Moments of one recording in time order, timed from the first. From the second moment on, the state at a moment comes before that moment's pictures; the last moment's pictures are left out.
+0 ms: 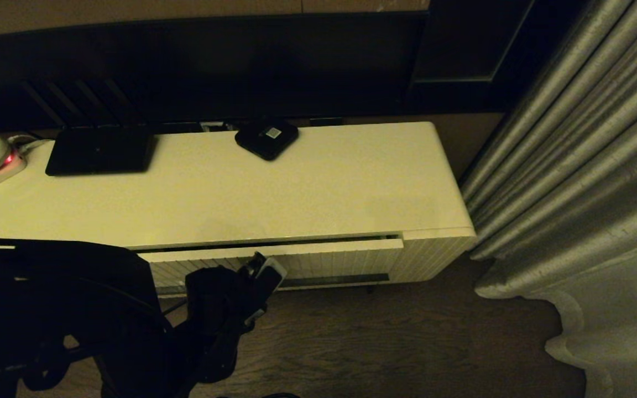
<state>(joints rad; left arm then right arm) -0.53 2.14 -0.46 -1.46 0.60 0.76 0.00 0.00 0.00 0.00 0.00 0.02</state>
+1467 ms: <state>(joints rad) -0.53 1.32 -0.58 -0.29 0.23 0.78 0.00 0.00 0.00 0.00 0.00 0.02</state>
